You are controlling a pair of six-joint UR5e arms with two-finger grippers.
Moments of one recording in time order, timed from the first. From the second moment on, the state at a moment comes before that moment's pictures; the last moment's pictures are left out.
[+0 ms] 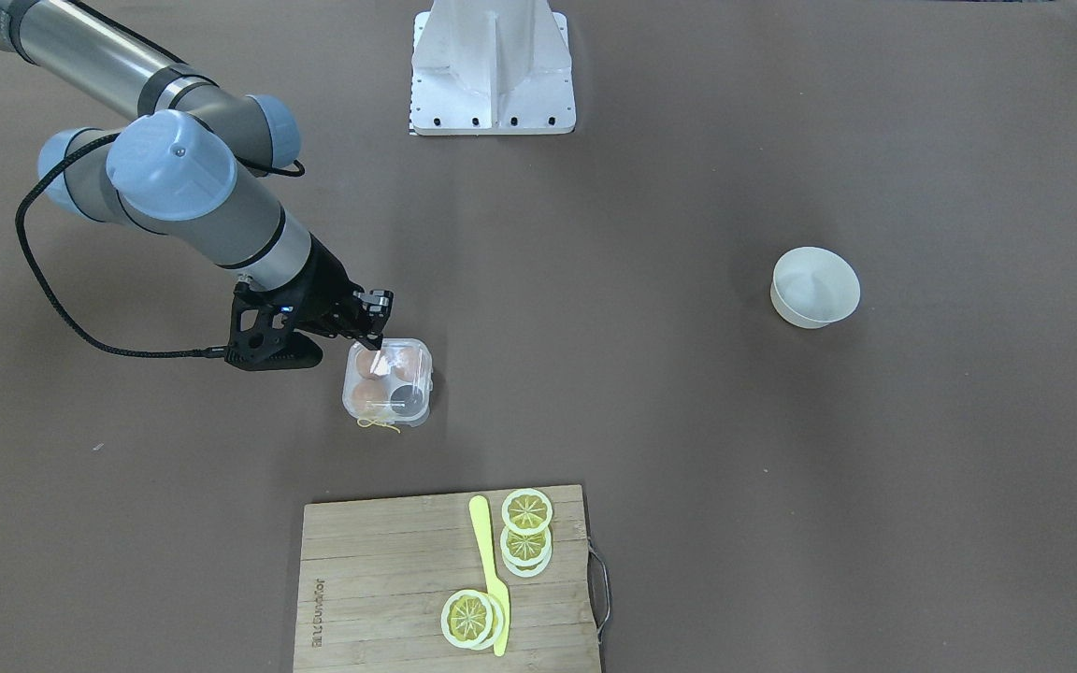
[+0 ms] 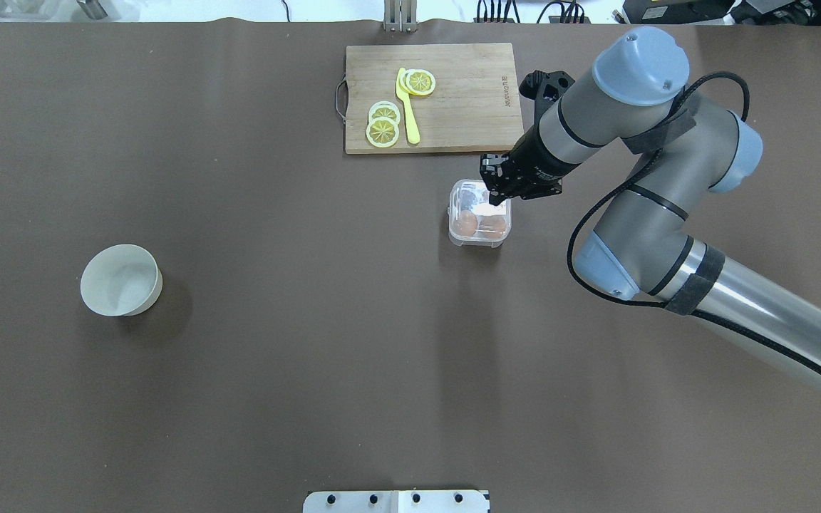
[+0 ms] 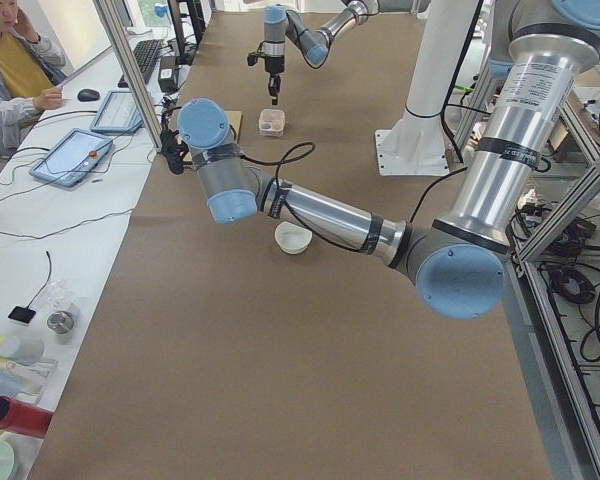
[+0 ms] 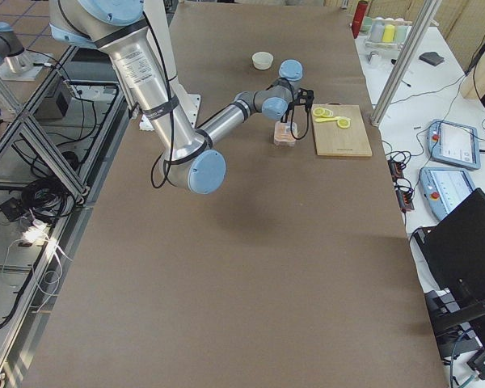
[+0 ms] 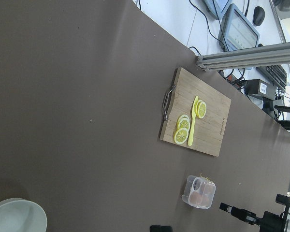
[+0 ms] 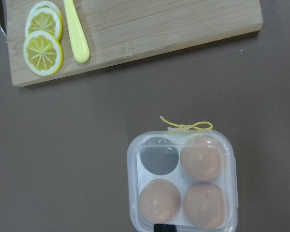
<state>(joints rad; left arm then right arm) -1.51 -1.90 -1.58 -2.46 -2.90 -1.50 0.78 -0.98 1.57 -1.19 2.20 1.27</state>
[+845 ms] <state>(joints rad) -1.61 -1.77 -1.56 -2.45 -2.85 -1.40 1.15 -1.21 1.62 -1.20 2.45 0.97</state>
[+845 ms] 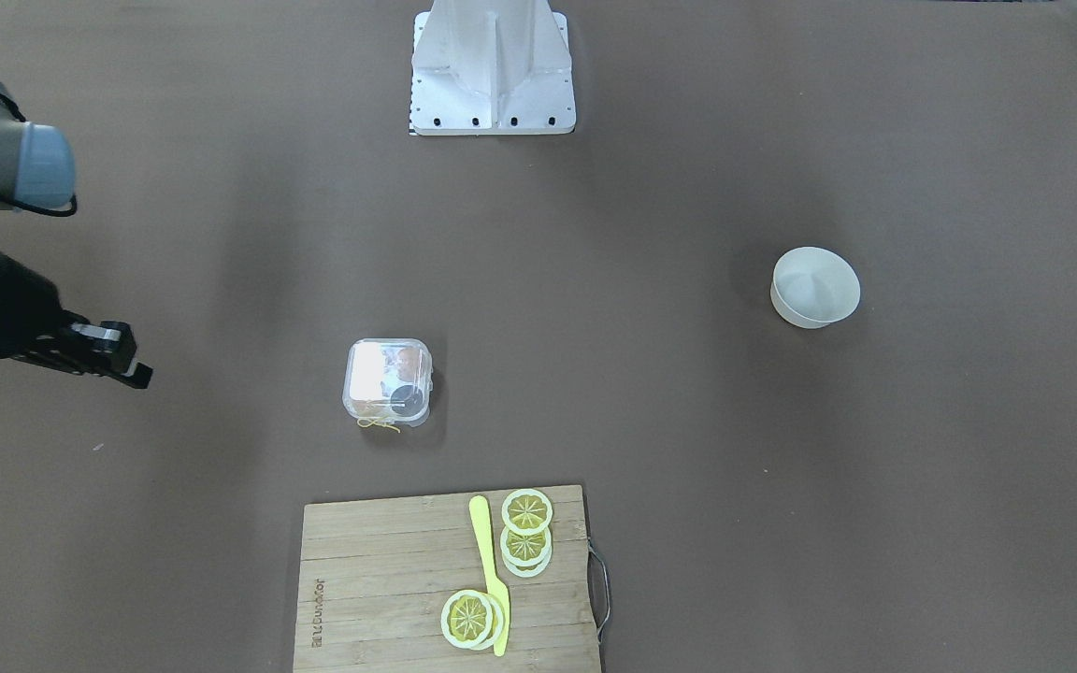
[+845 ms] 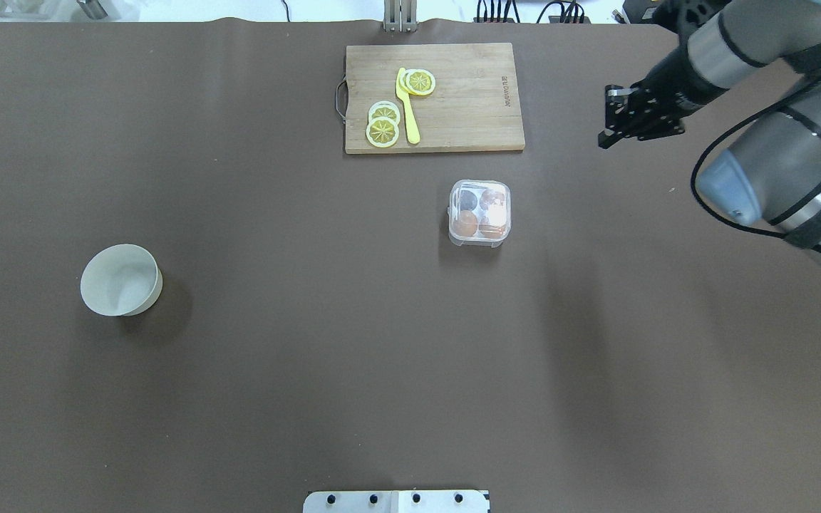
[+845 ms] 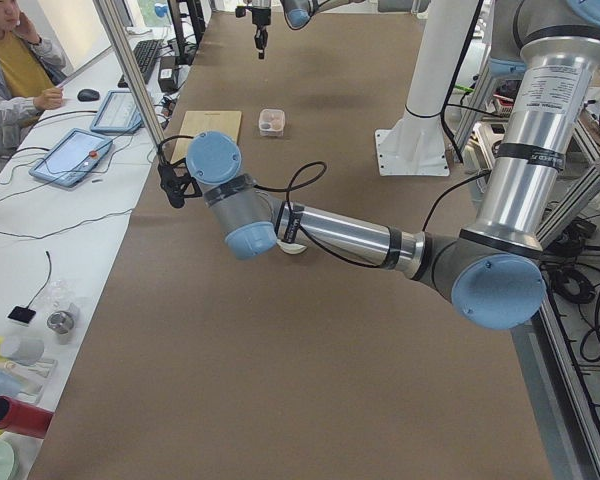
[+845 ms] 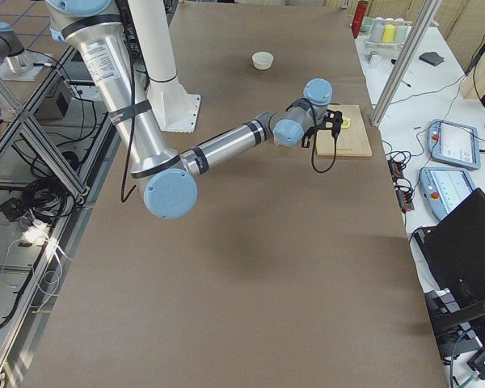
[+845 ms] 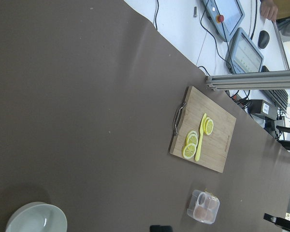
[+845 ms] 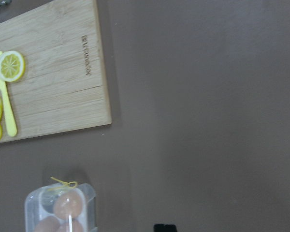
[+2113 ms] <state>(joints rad) -1.63 -1.43 -1.62 -1.81 -2.31 -0.03 1.40 -1.55 1.63 -1.37 2.31 0.26</state>
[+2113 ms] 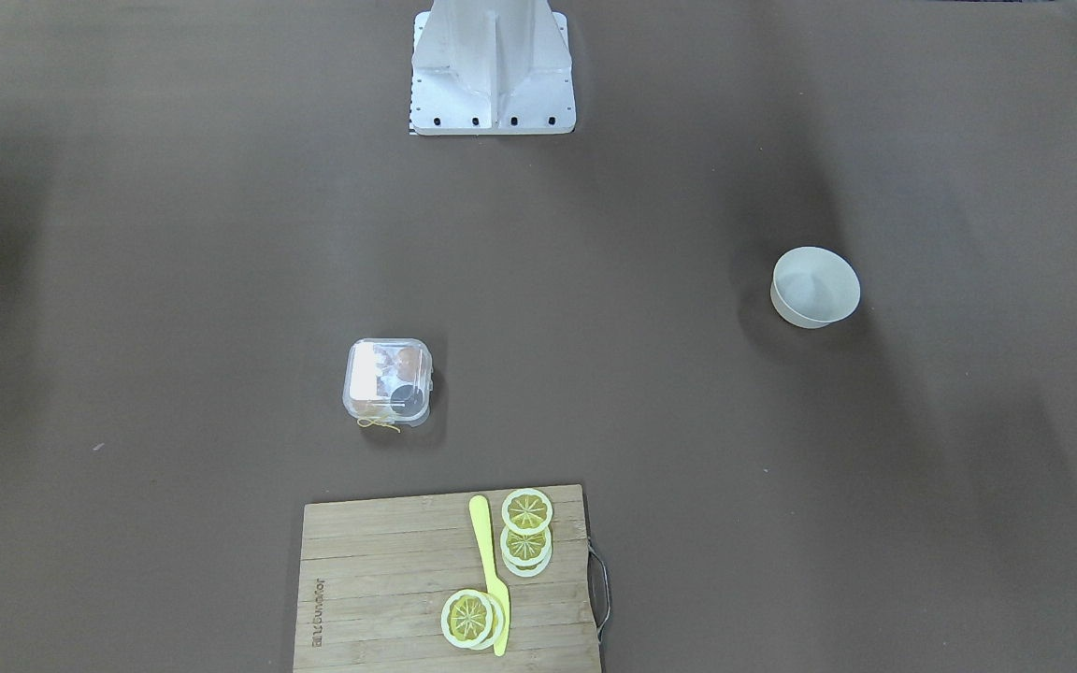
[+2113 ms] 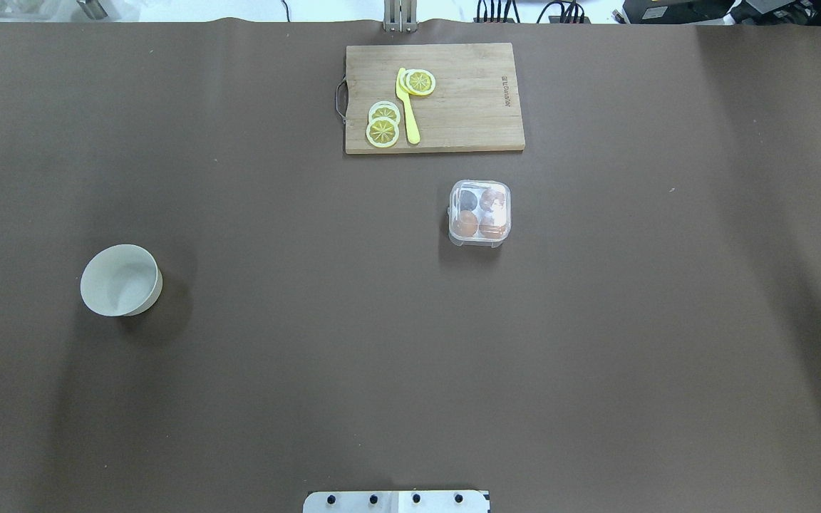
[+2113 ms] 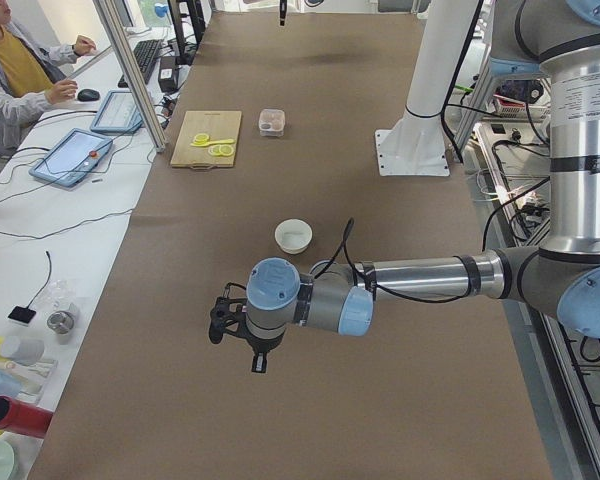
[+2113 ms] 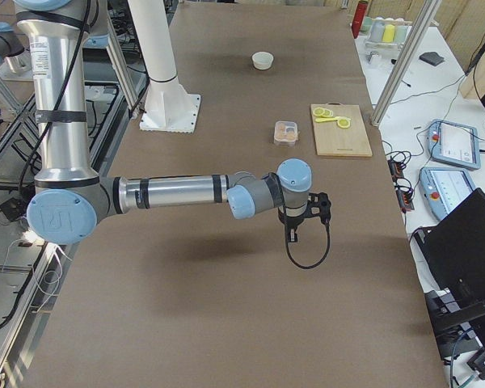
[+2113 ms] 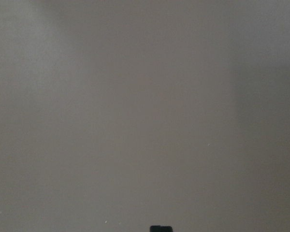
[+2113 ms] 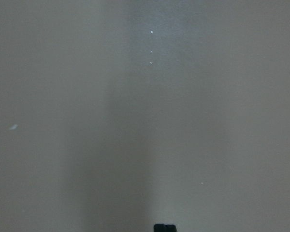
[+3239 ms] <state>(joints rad) -1.62 -1.41 -1.66 -1.71 -2.36 -0.02 1.43 -1.52 1.64 -1.59 2.23 0.10</state>
